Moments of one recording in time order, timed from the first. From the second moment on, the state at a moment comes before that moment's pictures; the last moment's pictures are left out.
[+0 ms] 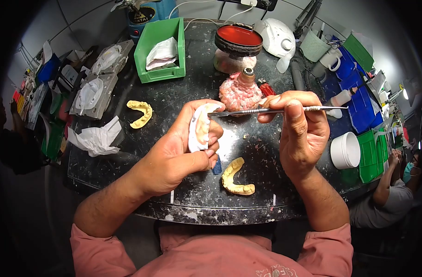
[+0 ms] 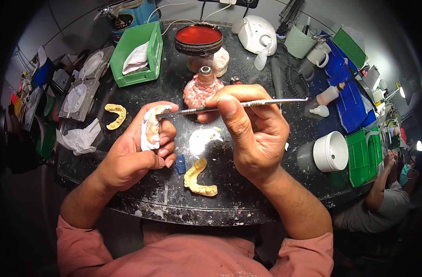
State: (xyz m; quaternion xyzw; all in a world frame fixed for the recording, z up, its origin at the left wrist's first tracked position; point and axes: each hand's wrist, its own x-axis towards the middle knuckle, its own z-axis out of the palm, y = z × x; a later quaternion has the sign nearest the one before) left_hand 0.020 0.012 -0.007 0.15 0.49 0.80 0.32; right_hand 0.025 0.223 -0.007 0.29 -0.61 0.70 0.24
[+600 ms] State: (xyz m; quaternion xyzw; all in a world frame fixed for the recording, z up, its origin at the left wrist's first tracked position) left_hand 0.020 0.011 -0.006 0.15 0.48 0.81 0.32; right_hand 0.024 0.221 -0.011 0.31 -0.60 0.70 0.23
